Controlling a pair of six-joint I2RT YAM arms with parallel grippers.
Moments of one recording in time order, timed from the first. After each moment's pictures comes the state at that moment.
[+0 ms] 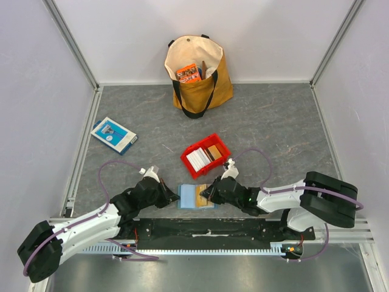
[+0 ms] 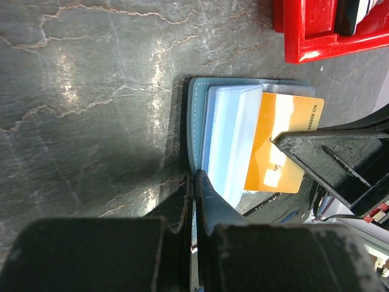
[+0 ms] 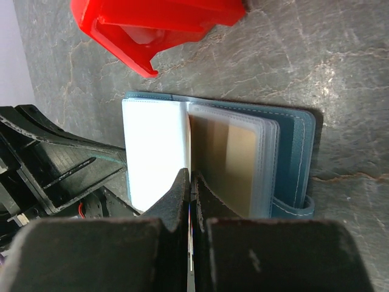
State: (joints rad) left arm -0.82 0.71 0.09 -0.07 0.03 -1.16; right arm 1.17 1.42 0.36 0.42 0.26 1.27
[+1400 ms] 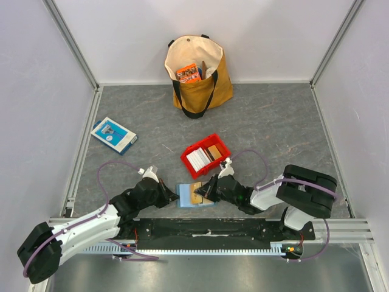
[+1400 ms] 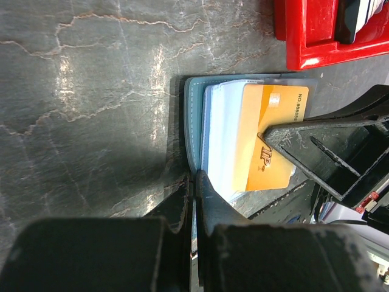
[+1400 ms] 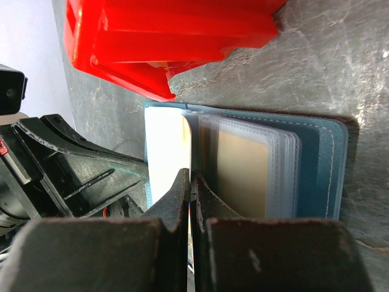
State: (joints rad) left arm -0.82 0.69 0.08 -0.07 0.00 -1.16; right arm 1.12 1.61 0.34 0.76 0.17 1.27
